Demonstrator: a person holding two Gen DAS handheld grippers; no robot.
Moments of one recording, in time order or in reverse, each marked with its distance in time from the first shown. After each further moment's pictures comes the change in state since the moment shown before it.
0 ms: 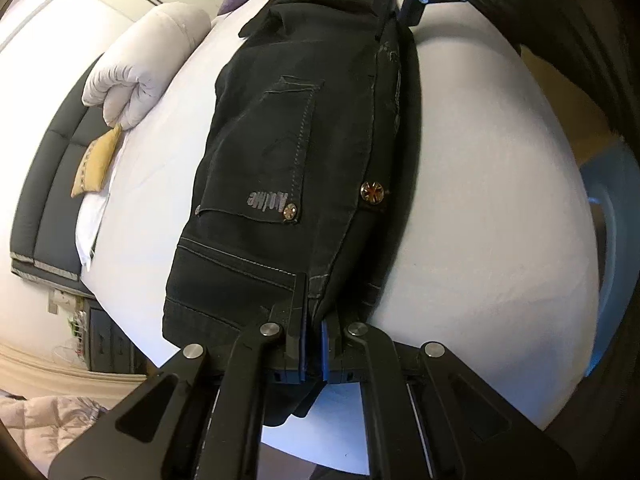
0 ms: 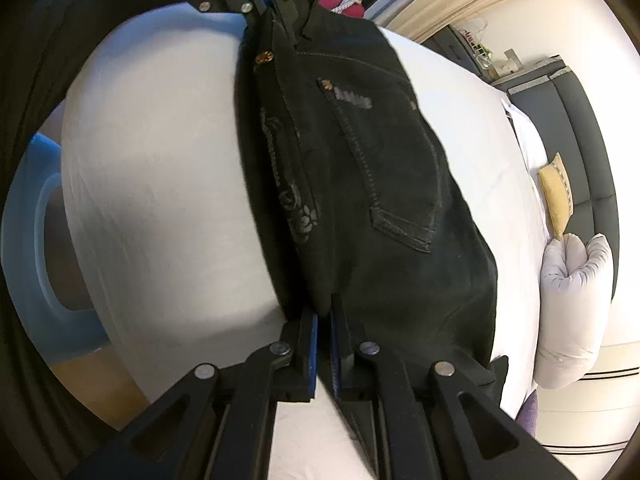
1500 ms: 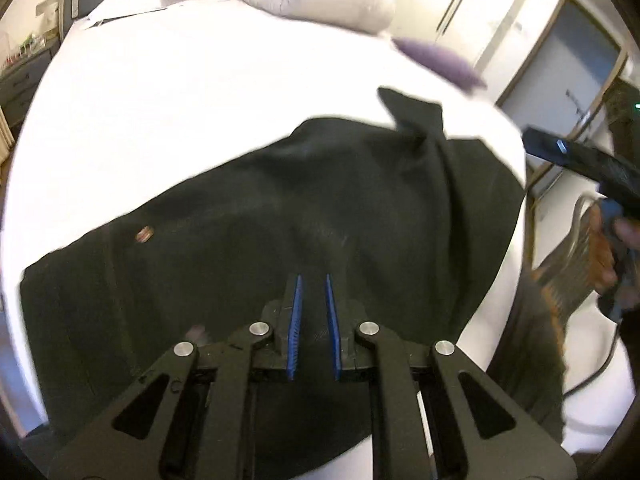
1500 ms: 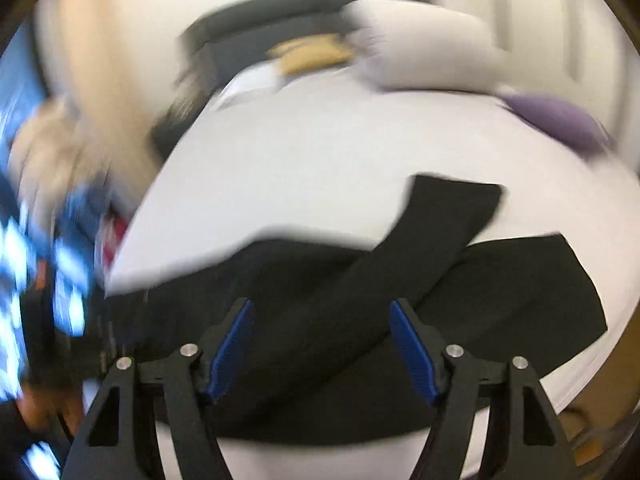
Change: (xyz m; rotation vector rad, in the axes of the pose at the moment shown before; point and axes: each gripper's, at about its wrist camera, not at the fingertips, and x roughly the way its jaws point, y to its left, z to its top) left arm 0.061 0.134 0.099 -1.111 -0.101 -0.373; right arm -0.048 -0.207 -0.192 1.510 -0.266 -0.002
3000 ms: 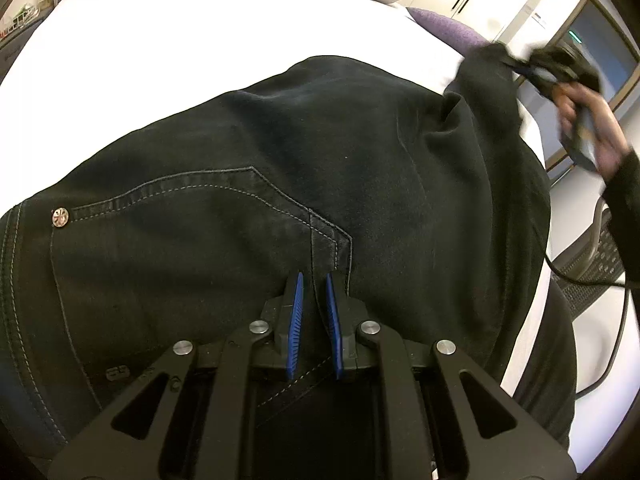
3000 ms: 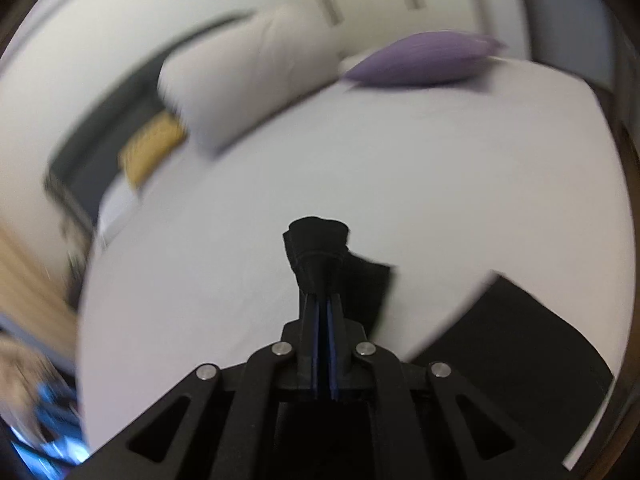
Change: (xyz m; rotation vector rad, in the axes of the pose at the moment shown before) left arm 0.079 -0.004 0.000 -0.034 0.122 0.013; right arm 0.060 -0.219 0.067 0.528 -0.156 -0.185
